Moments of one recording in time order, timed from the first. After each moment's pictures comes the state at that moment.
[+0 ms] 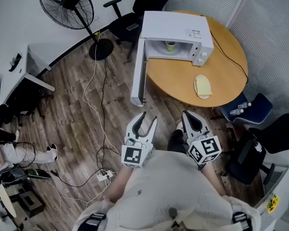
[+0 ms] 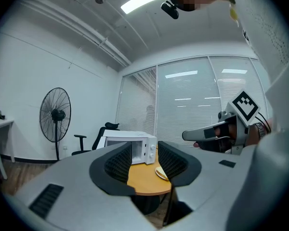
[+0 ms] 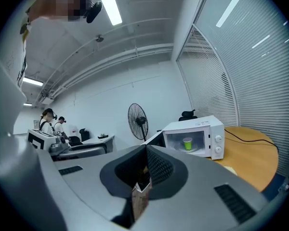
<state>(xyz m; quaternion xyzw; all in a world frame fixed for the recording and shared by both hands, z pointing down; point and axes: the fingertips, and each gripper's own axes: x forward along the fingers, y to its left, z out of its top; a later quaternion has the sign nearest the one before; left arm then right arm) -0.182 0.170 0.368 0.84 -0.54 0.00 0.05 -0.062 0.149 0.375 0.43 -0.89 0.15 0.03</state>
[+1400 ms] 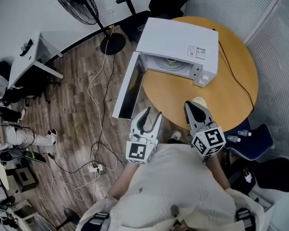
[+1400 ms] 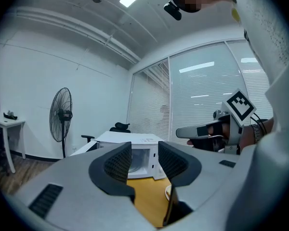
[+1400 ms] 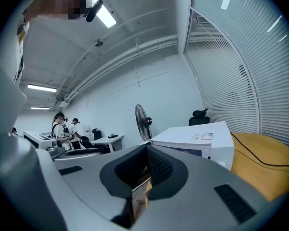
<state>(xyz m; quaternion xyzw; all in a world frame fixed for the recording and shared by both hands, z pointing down) -0.066 -0.036 0.386 0.78 -0.62 0.01 0.05 0.036 -0.094 0.379 0.33 -0.93 0.15 0.03</state>
